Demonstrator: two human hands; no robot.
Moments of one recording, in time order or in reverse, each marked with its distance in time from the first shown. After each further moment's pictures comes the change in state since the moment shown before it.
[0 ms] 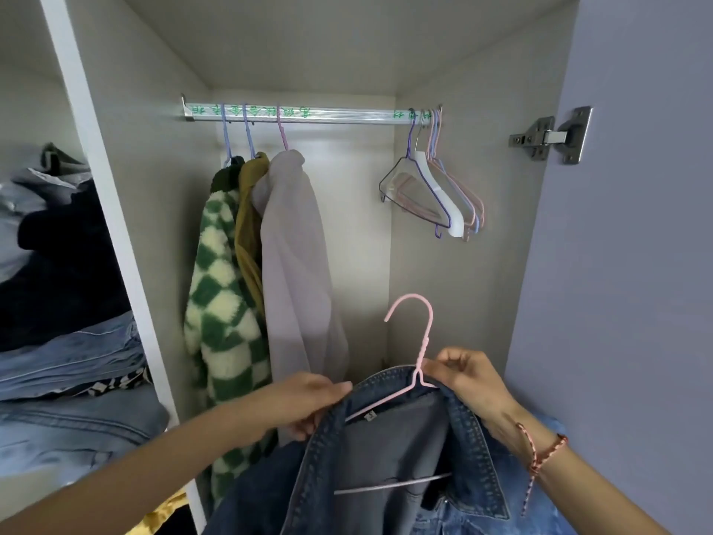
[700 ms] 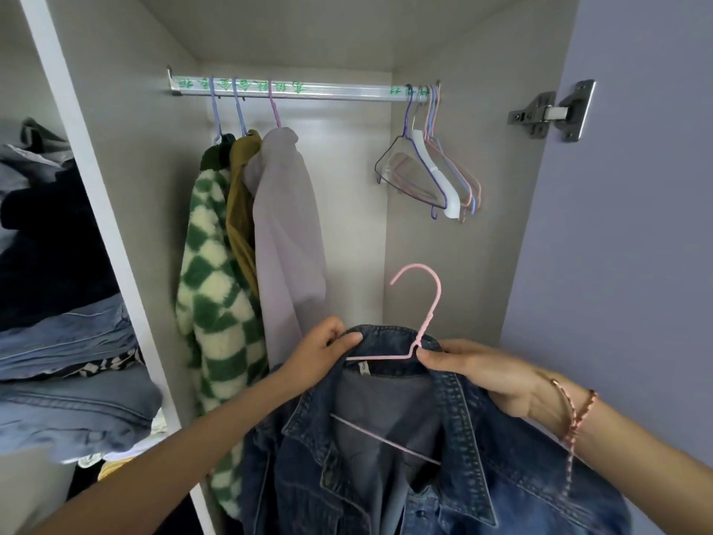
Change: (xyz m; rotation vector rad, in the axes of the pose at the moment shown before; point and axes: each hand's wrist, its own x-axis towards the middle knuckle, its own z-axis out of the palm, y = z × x) left_hand 0.070 -0.010 0.016 -0.071 0.360 0.572; right_hand -0.022 -0.044 -0.015 0.105 -0.456 0.425
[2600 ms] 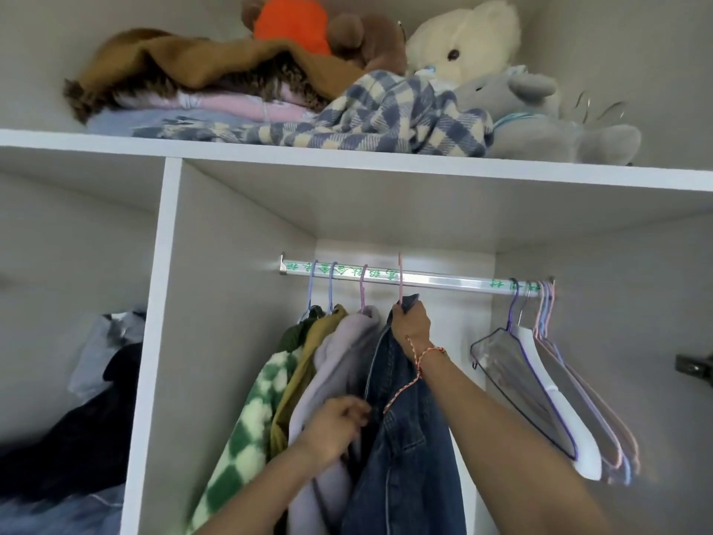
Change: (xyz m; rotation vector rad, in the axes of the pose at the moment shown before) left_hand 0.152 0.041 -0.115 0.174 0.363 -0.210; right_hand 0.311 -0.292 0.014 -0.288 0.575 -0.690
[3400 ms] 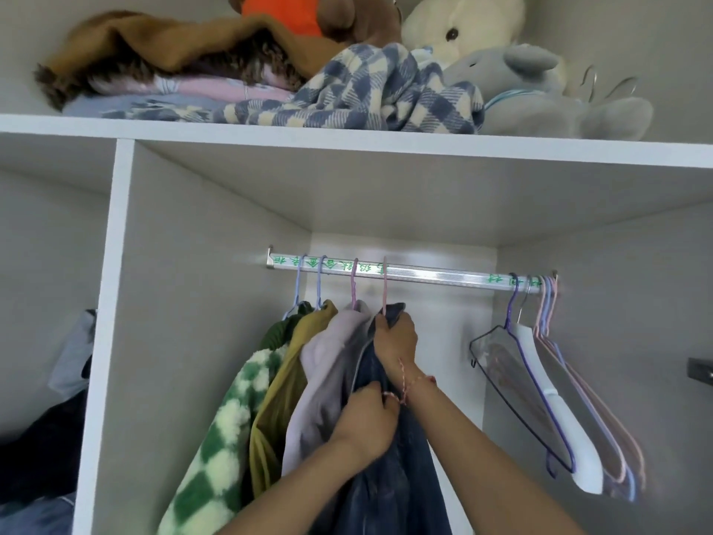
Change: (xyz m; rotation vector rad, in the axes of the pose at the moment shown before) left_hand 0.022 0.047 0.047 0.125 0.047 -0.007; right_hand -0.017 0.025 0.011 0.157 -0.015 -0.013
